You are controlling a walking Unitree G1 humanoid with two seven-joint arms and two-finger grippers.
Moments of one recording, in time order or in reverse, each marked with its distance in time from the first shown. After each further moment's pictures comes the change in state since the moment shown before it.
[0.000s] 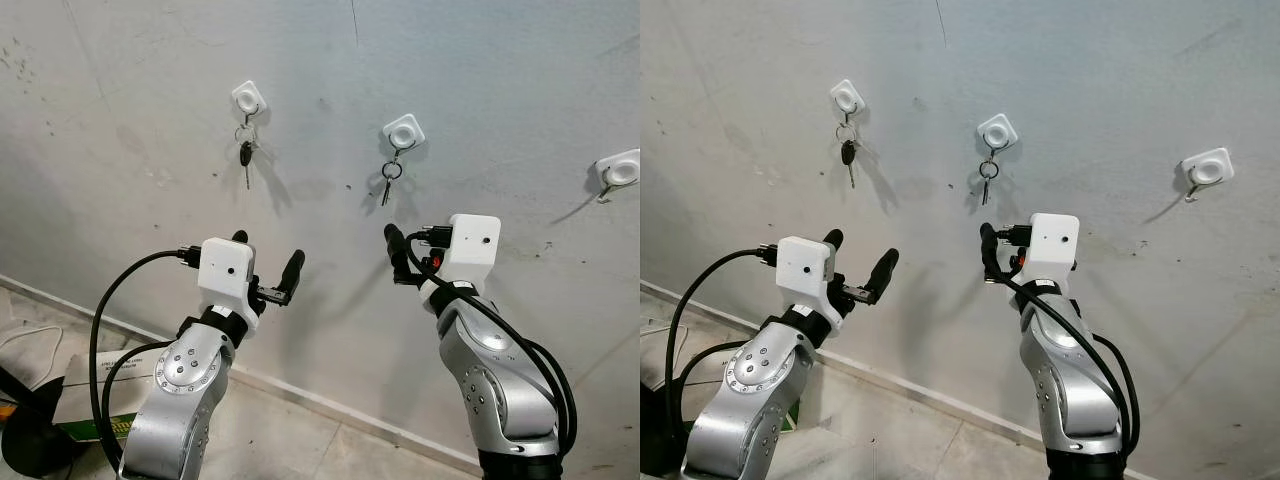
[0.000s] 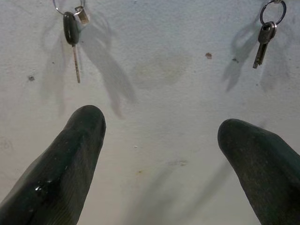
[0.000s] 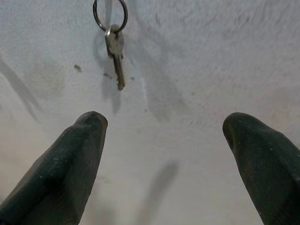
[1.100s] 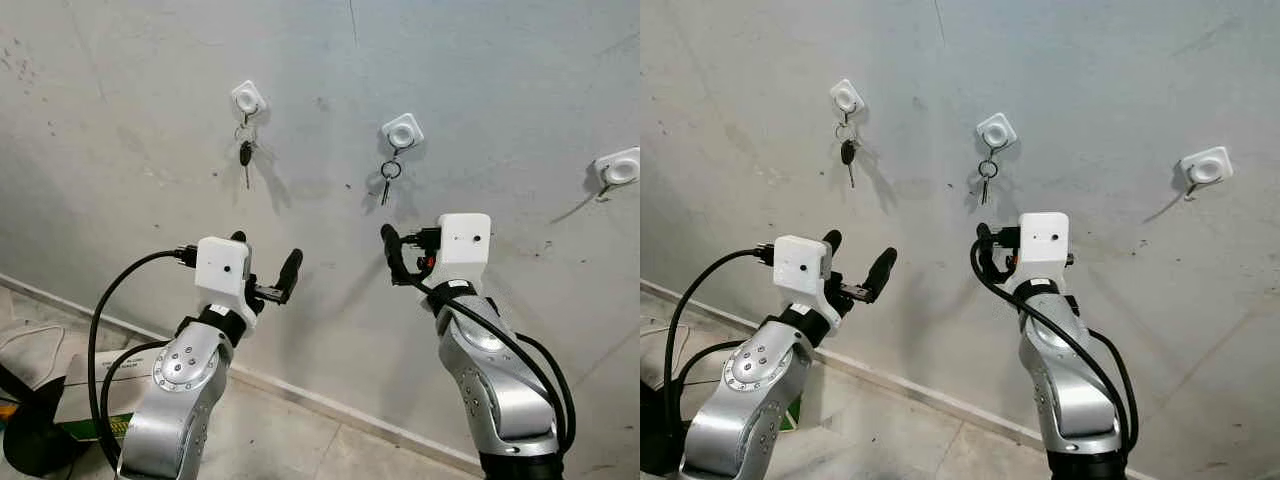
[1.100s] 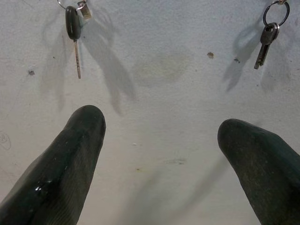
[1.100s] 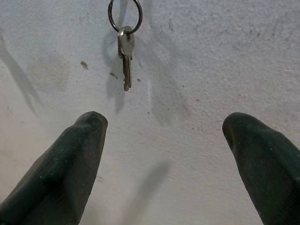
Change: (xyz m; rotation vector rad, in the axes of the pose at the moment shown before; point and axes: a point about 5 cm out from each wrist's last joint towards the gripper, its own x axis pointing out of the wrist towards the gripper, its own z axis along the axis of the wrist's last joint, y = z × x) left arm 0.001 0.001 0.000 -0.031 0.010 -0.008; right arm 0.000 0.003 0.000 -0.069 -0.001 0.011
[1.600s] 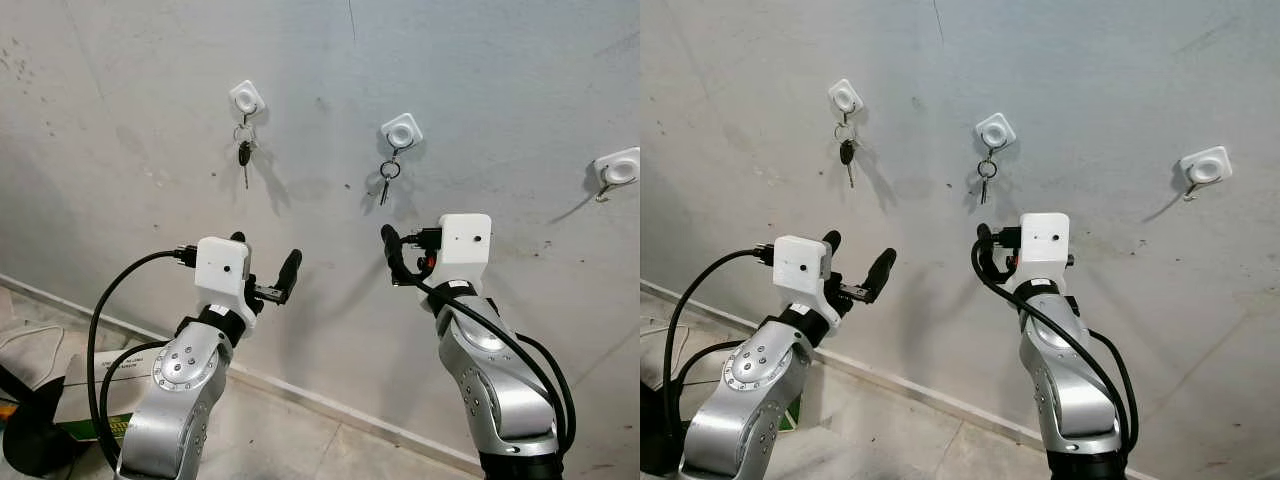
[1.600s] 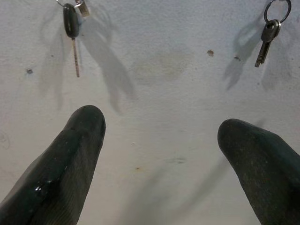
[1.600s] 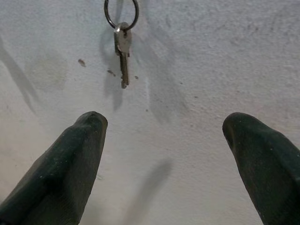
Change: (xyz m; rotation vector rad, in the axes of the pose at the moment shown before) left arm 0.000 0.001 0.000 0.003 0.006 0.003; right arm 0.000 0.000 -0.001 0.007 0.007 0.002
